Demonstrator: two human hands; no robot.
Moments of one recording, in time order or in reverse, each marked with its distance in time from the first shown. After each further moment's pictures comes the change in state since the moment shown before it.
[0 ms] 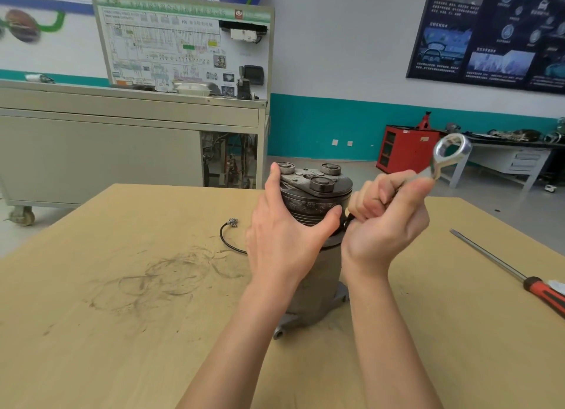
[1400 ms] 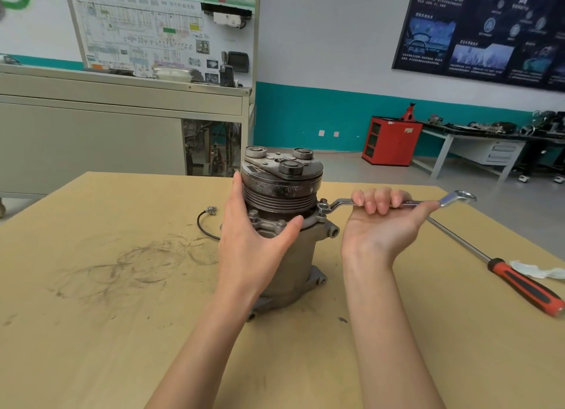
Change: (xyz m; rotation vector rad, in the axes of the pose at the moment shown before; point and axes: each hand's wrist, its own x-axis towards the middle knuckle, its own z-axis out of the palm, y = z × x) left_hand -0.024 -0.023 -0.003 -0.169 -0.050 -0.015; right_hand 0.021 0.005 -0.056 0.423 0.451 0.408
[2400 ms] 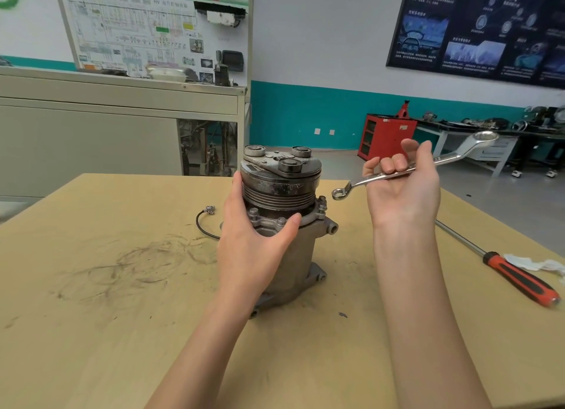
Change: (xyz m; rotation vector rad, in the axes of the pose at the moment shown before) left_hand -0.003 -0.005 0.003 0.026 0.029 0.015; right_hand 0.009 -0.031 0.038 -0.124 0.060 0.139
